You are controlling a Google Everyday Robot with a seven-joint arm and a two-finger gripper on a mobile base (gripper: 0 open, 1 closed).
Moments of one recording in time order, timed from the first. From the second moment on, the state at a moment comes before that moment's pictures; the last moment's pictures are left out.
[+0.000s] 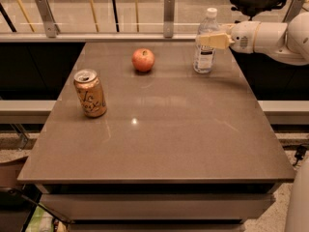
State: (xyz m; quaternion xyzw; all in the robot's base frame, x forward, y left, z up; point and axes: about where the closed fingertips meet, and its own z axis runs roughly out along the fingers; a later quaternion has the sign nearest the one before) arm 0.769 -0.182 0.932 -0.35 0.69 0.29 0.57
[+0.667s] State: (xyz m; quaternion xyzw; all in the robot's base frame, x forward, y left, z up) arm 0.771 -0.175 0.930 -0.35 0.69 0.30 0.56
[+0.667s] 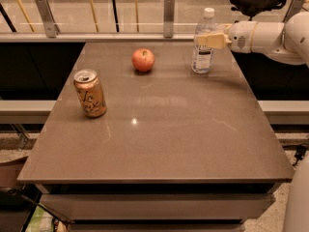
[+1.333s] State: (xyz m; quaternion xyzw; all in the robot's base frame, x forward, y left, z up) arm 0.764 -0.169 0.951 -0.36 0.69 0.29 0.56
